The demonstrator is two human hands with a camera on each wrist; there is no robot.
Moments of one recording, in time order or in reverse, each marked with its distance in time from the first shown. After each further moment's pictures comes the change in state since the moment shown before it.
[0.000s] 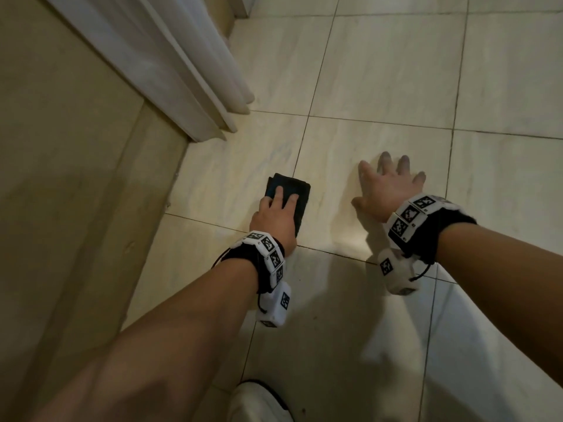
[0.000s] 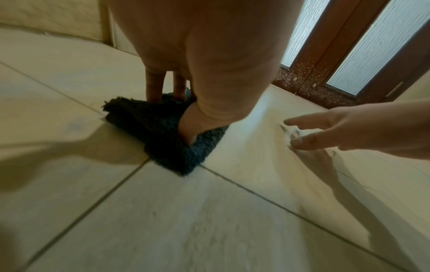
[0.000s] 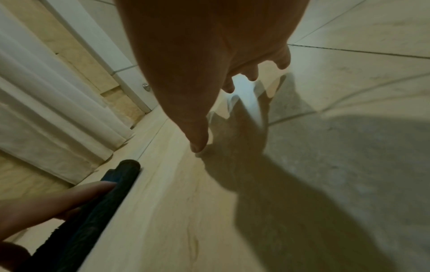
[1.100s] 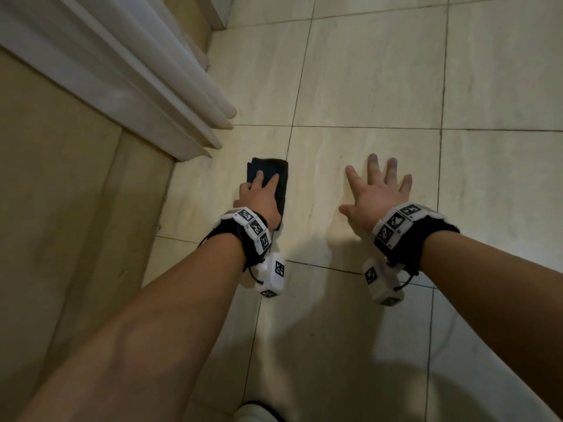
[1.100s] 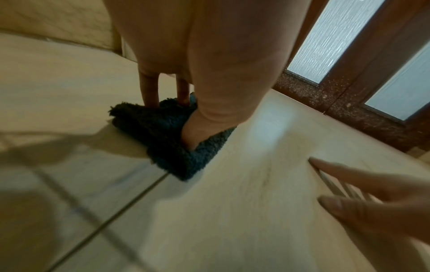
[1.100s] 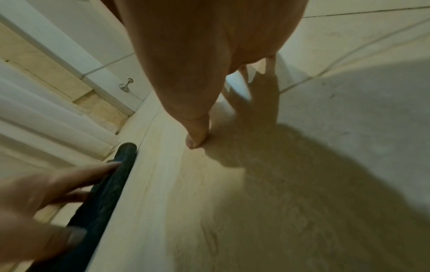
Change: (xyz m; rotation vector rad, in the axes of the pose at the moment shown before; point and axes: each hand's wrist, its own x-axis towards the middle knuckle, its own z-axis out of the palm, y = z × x) left_hand 0.058 -0.004 -0.050 -0.040 -0.068 -0.141; right_hand 0.009 0.001 0.006 0.126 -0.105 0.016
